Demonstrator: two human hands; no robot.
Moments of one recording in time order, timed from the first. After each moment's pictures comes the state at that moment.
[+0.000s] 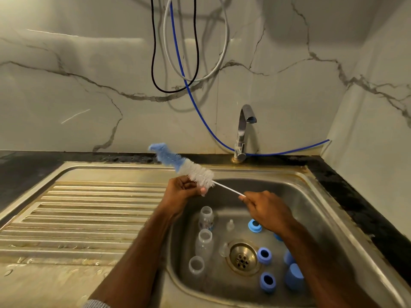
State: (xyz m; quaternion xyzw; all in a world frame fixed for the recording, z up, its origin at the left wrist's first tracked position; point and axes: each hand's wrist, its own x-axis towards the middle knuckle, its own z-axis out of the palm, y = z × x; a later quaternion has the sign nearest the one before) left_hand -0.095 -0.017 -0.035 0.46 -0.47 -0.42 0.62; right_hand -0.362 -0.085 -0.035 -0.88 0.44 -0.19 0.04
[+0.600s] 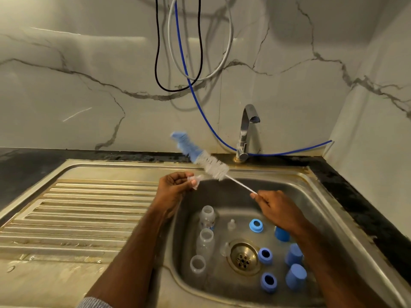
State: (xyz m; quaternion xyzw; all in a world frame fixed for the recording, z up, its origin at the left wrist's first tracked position) left_hand -0.079 -0.011 -0.030 0.44 -0.38 -0.46 0.67; right_hand -0.378 -0.092 -0.037 -0.84 0.47 -0.22 0.14
